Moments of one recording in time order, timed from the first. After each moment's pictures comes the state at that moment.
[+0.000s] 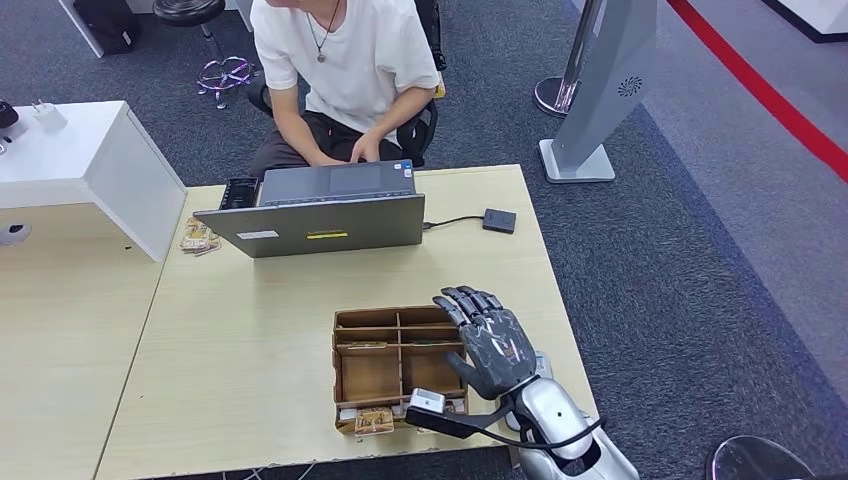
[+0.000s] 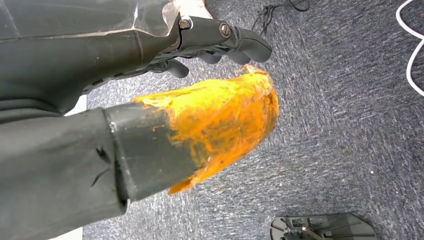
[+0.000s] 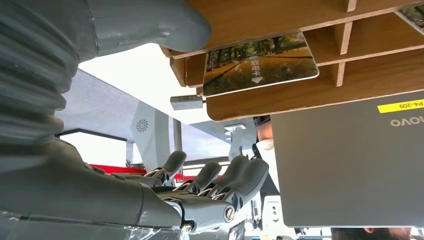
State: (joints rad) left arm -0.08 -0.22 1.04 -0.23 -1.43 0.25 -0.13; right arm -0.10 -0.10 0.52 -1.43 1.23 -0.50 -0.11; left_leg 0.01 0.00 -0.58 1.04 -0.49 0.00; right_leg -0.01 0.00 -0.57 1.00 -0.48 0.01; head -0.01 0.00
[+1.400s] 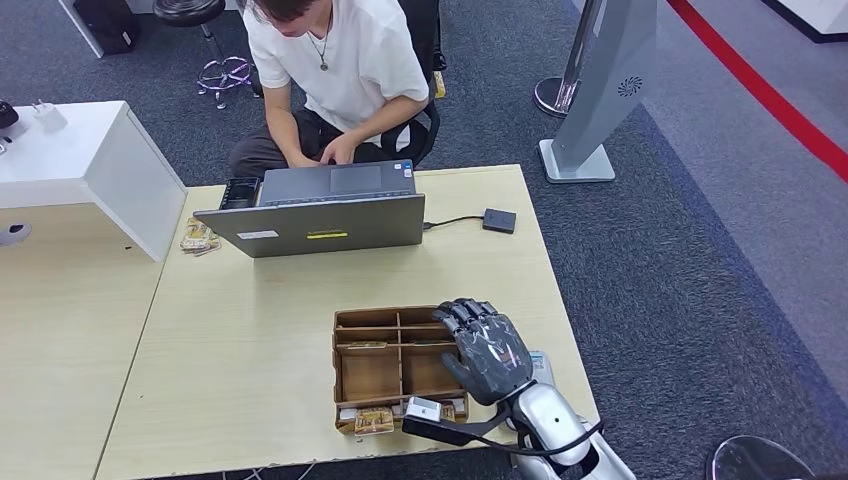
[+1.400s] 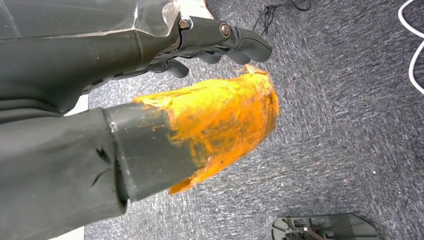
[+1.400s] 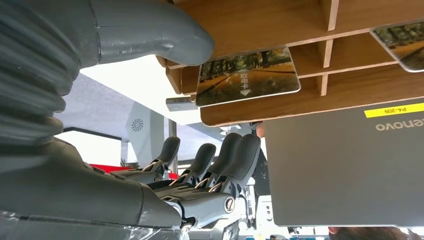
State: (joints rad) left arm -0.08 -0.22 1.04 -0.23 -1.43 0.25 -0.12; right arm -0.08 -0.09 0.53 -1.44 1.24 -0.50 -0.13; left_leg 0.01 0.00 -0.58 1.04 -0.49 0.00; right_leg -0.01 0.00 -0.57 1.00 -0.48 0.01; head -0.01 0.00
